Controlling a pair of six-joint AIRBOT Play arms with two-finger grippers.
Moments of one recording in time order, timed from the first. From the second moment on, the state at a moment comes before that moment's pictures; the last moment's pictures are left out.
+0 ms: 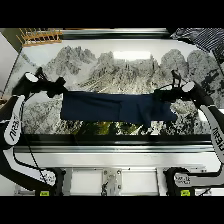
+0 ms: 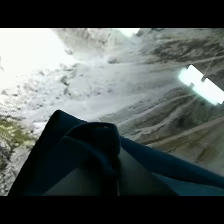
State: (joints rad) left arm 0.18 -1.71 1.41 1.03 -0.92 -1.72; right arm -0.09 -1.50 1.15 -1.04 0.84 1.38
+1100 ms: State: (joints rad) left arm 0.23 -0.78 1.98 1.03 -0.92 -1.53; right arm -0.09 -0.75 1.88 -1.17 0.81 1.38
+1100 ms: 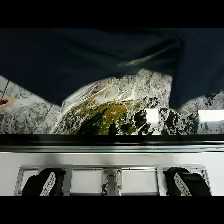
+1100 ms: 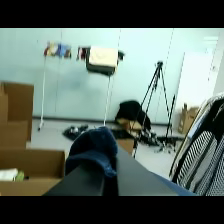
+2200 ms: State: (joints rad) left arm 0.19 -1.75 1.99 1.03 -1.15 -1.59; right arm -0.09 -1.66 1.88 -1.19 1.14 1.52
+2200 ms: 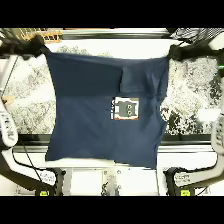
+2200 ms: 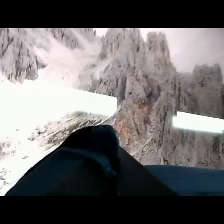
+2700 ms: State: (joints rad) left arm 0.18 -1.95 1.98 1.04 -1.01 -1.58; right arm -0.07 -1.84 1.88 -1.26 0.99 1.55
